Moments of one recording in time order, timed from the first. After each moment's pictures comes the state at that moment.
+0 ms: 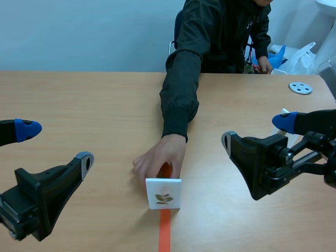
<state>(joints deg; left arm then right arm) 47.7 -29.5 -7.5 122.6 -21.6 -21.0 -2.3 -35.5 20.2 10.7 119.5 28.2 30.0 -15.7</state>
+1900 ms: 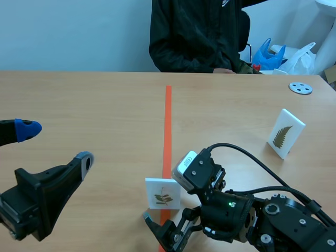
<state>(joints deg) 47.7 -29.5 -7.5 122.6 -21.5 -21.0 -2.4 -6.9 18.4 -29.8 72.7 -2.5 27.7 14.4</state>
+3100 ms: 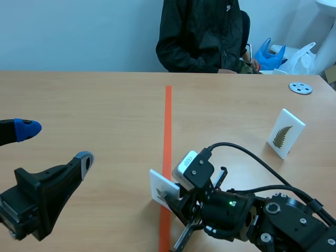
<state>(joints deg) 47.7 -29.5 -7.5 122.6 -21.5 -21.0 -3.2 -7.1 18.4 -28.1 73.6 -3.4 26.8 13.0</state>
